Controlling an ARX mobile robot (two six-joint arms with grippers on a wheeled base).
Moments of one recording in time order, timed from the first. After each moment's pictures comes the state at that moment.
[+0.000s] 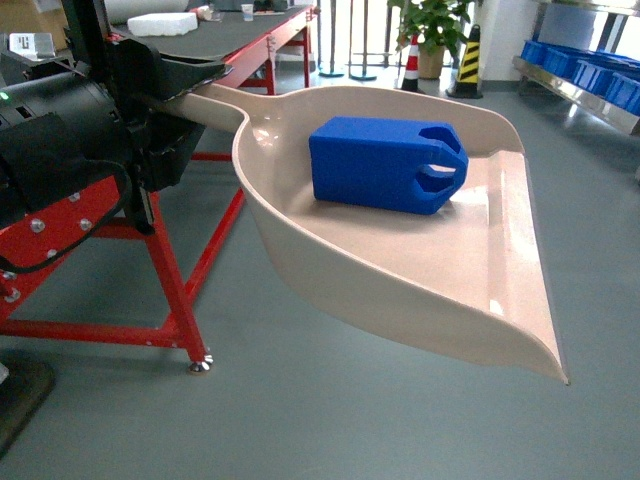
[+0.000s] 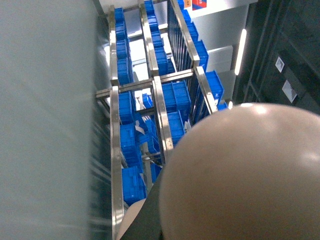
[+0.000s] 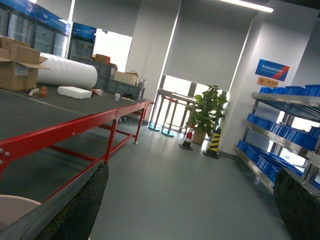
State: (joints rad) left arm -0.21 1.86 0.72 1.28 0.34 -1.41; right arm 0.22 1.00 0.44 0.92 0.11 -0.29
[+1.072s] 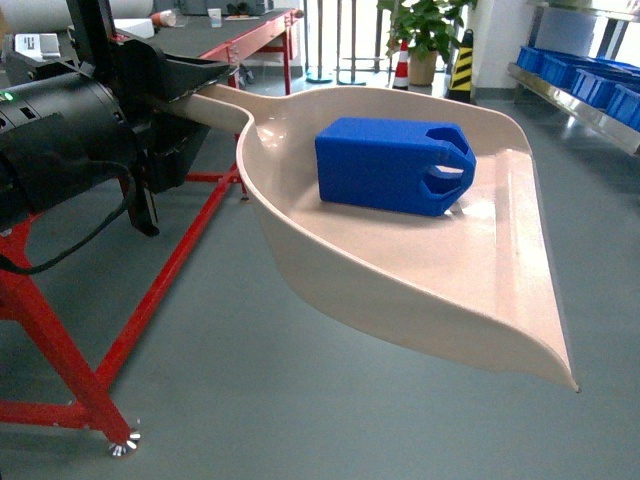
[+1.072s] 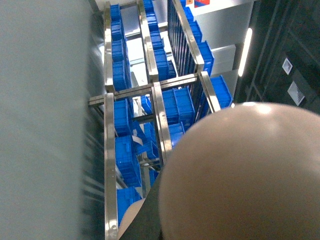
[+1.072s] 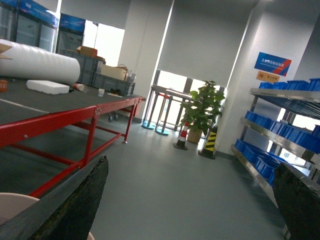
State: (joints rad) left arm -0.21 1.86 0.72 1.28 0.34 -1.41; right arm 0.22 1.00 0.44 0.93 0.11 -0.29
